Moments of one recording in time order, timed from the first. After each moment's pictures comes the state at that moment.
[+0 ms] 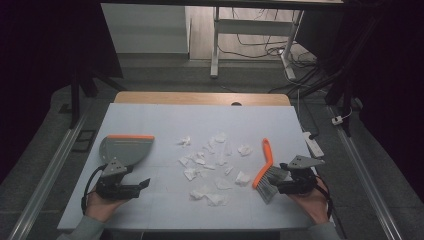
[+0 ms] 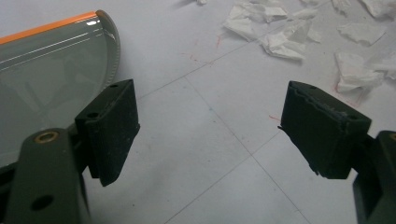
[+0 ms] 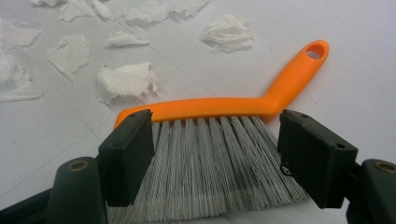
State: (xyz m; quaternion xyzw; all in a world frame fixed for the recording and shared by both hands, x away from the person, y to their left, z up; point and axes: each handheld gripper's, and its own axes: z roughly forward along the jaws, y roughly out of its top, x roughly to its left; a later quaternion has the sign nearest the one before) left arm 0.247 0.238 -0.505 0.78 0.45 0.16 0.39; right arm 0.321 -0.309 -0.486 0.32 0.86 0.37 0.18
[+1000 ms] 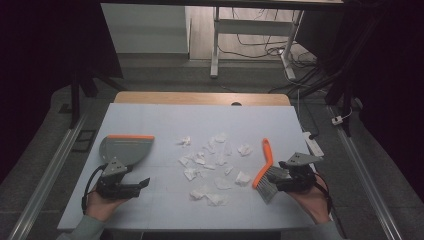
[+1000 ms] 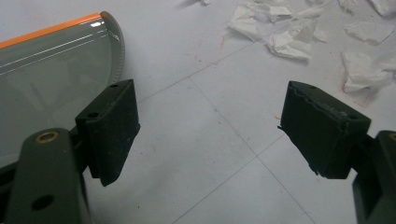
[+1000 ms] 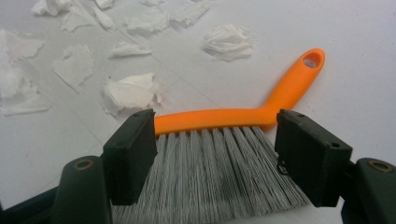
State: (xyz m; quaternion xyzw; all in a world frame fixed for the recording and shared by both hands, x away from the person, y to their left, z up) left arm 0.248 0.237 -0.506 0.79 0.45 0.16 0.39; right arm 0.321 -0.299 -0.472 0.33 0.85 0.36 0.18
